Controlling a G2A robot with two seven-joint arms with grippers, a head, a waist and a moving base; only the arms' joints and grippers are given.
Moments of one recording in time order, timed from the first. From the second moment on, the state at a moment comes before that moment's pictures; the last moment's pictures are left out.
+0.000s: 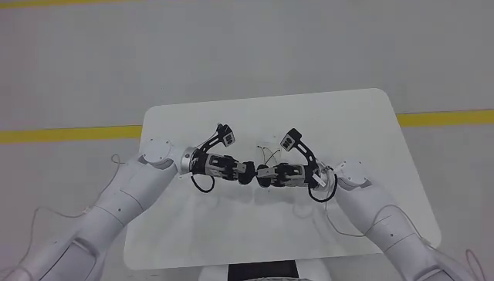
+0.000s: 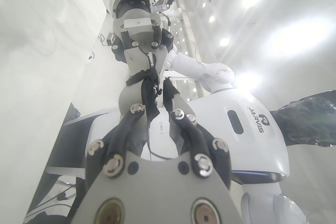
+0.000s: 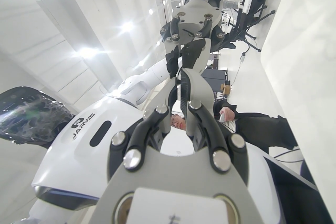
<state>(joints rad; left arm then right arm) 0.92 -1.04 -0.70 -1.16 -0.86 -0.31 -1.39 -1.25 -1.20 1.01 -1.26 0.69 -0.31 1.28</state>
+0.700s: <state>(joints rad) 0.92 -1.05 -0.69 -1.16 -0.85 -0.31 -1.39 -1.24 -1.20 1.00 -1.26 0.68 -0.30 1.27</state>
